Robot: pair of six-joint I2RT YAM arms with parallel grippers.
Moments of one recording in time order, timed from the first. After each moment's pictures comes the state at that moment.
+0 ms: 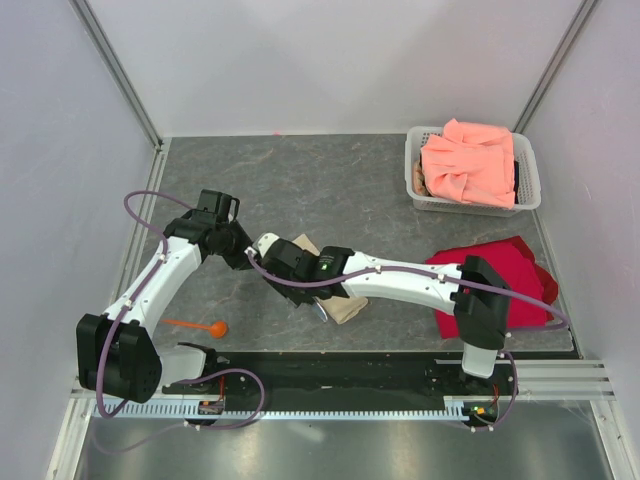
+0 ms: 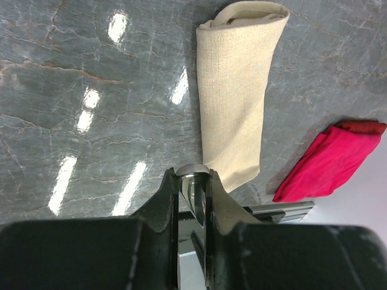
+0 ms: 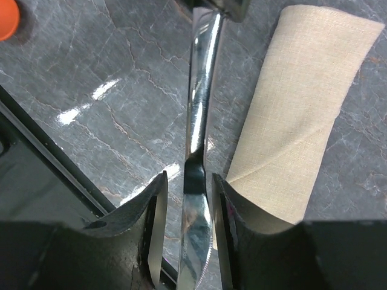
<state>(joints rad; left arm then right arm) -0.22 1.26 0.95 -0.79 0.24 -0.90 1.20 1.81 1.49 -0.63 0.20 0.22</state>
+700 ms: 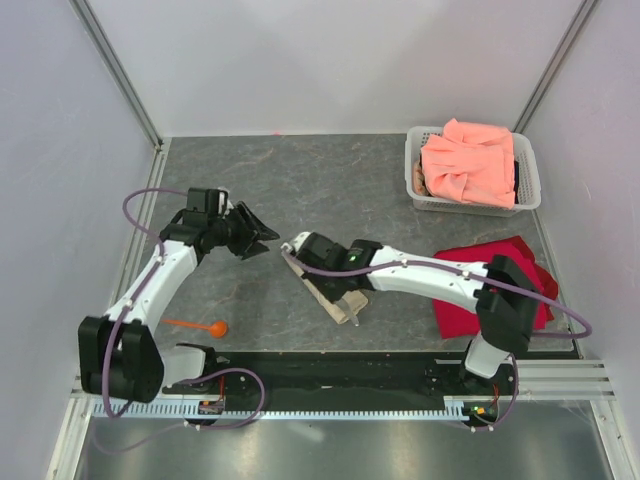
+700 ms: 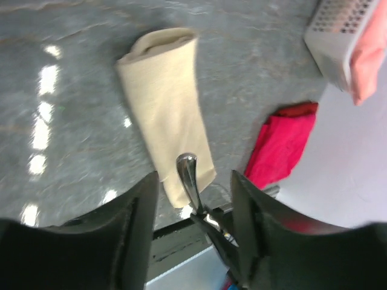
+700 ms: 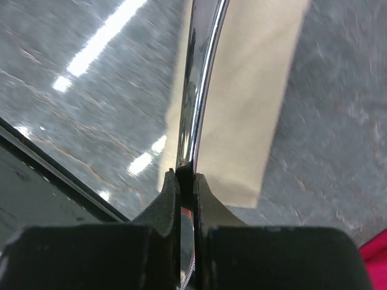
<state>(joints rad) -0.15 1.23 0.89 -0.53 0.44 -0.86 1.10 1.70 1.31 -0.69 0.16 0.21</state>
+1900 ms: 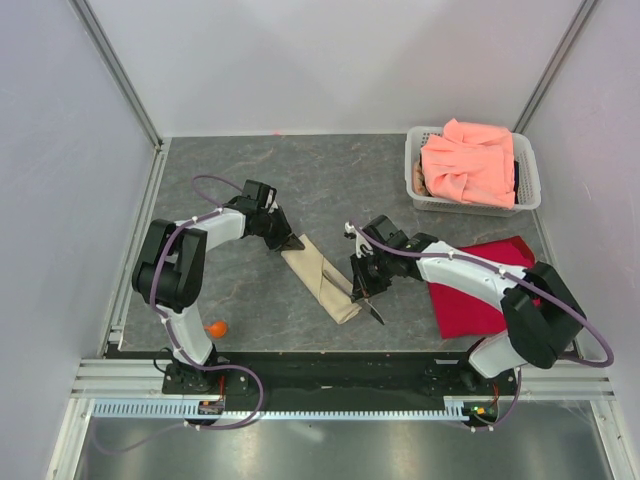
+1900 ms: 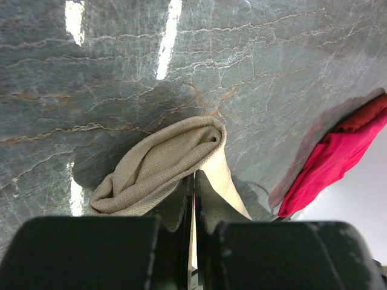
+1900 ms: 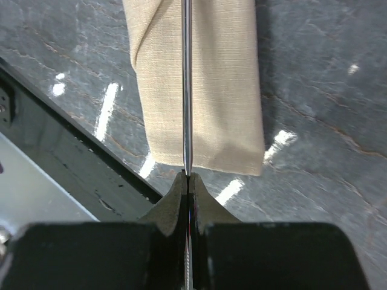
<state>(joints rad) -0.30 1.83 1.07 -0.28 0.45 -0.79 0.72 1.48 0.92 -0.52 -0.35 0.38</state>
